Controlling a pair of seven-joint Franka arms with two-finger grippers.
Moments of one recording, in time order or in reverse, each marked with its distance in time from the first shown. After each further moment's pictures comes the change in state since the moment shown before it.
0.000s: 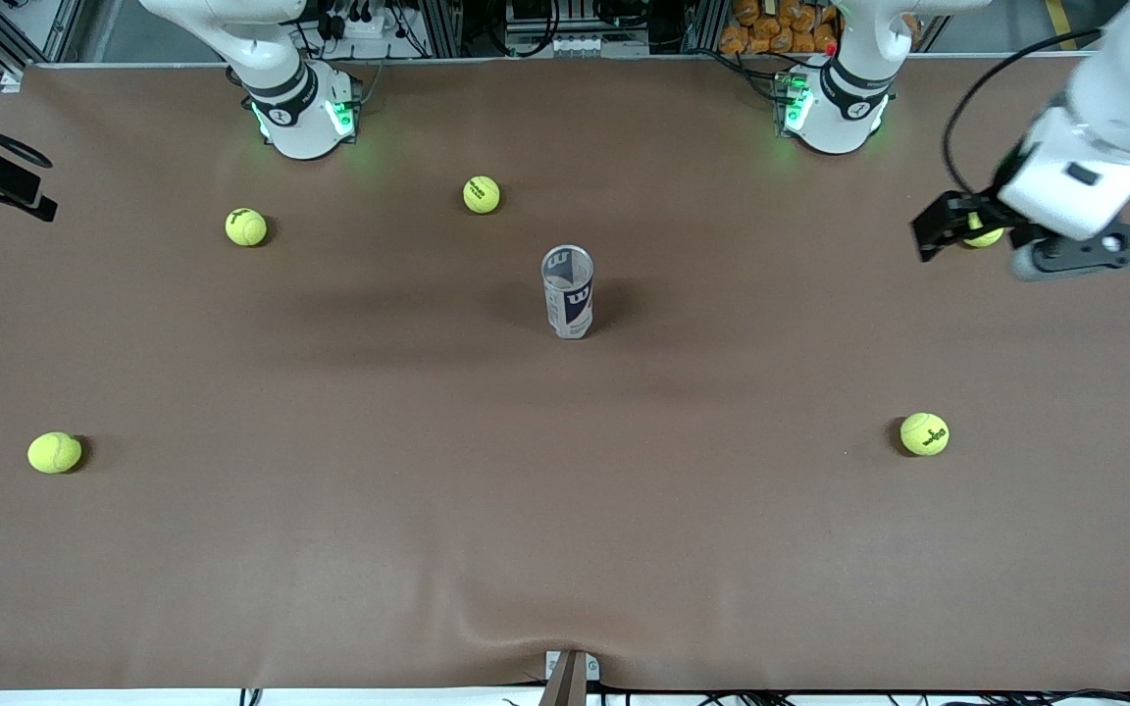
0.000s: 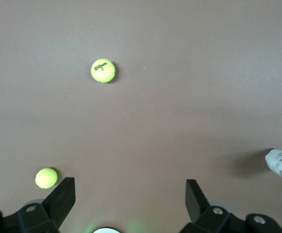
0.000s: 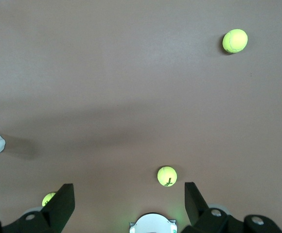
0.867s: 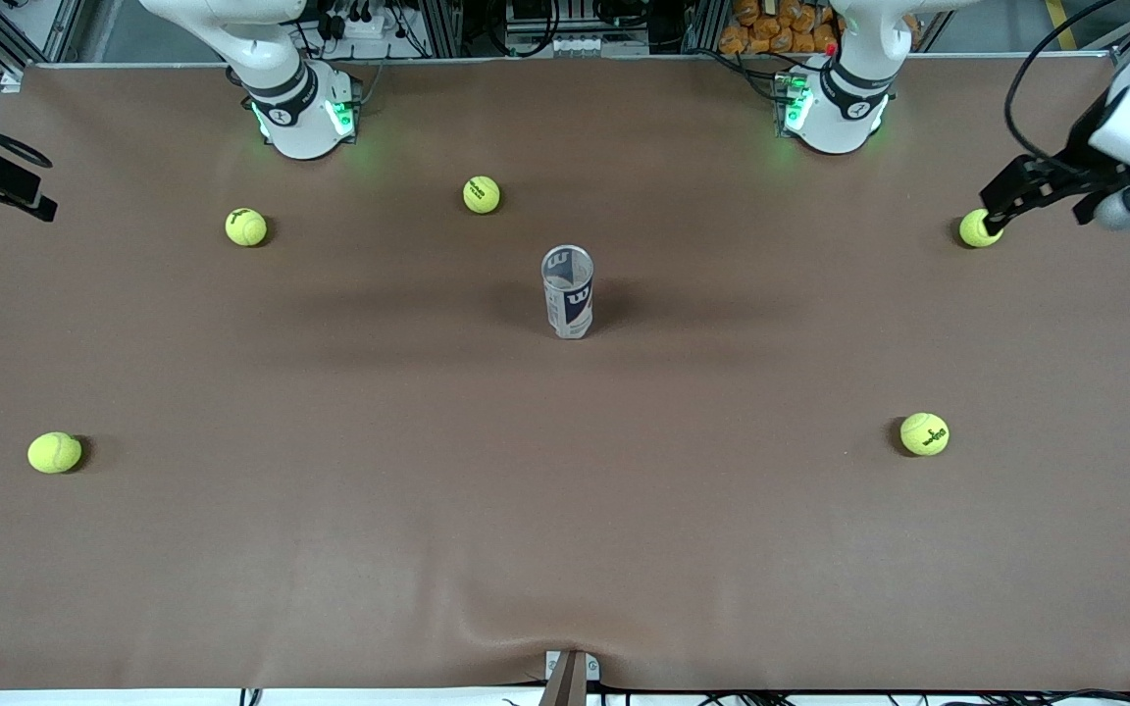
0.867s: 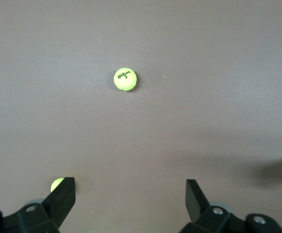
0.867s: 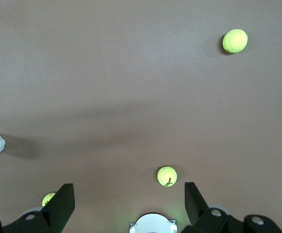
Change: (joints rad) left arm 0.119 -0.193 0.002 -0.210 -0.018 0.131 0.114; right arm 0.000 0.000 0.000 0.000 0.000 0.000 0.000
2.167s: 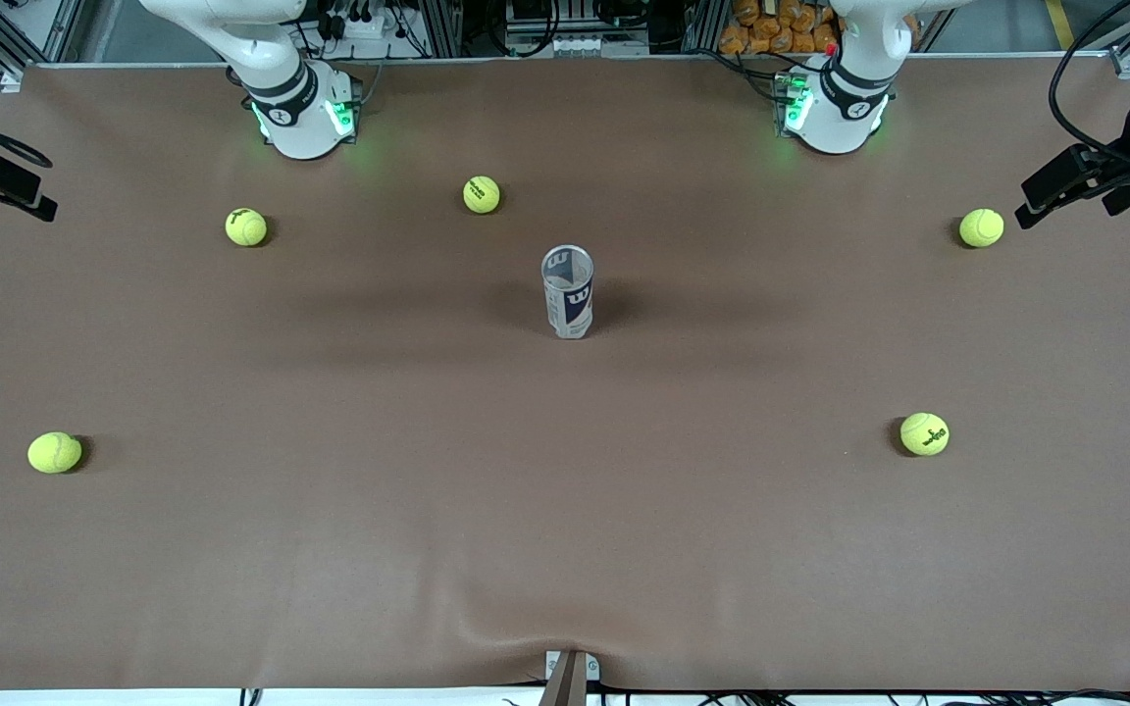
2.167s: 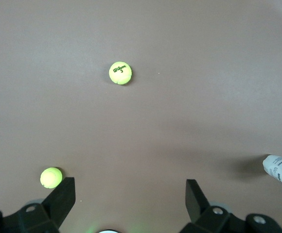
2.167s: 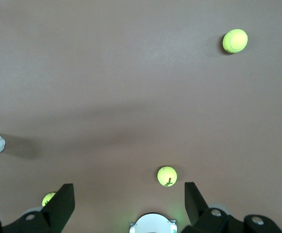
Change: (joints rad) left arm 0.044 0.058 0.013 0.108 -0.074 -0.090 0.000; right arm 0.000 0.000 0.000 0.000 0.000 0.000 0.000
